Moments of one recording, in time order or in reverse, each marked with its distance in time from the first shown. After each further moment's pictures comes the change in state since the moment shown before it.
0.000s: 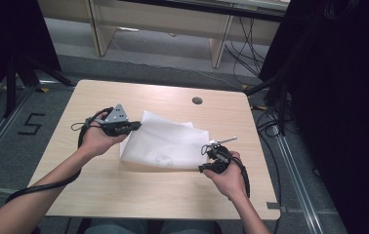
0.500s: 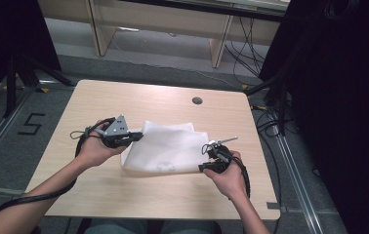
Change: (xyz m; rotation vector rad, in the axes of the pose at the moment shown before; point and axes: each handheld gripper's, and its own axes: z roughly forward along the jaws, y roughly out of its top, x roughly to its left) left arm -0.026 -0.008 -0.009 0.007 -0.079 0.087; right arm 0.000 0.000 -0.002 -0.019 -0.008 -0.015
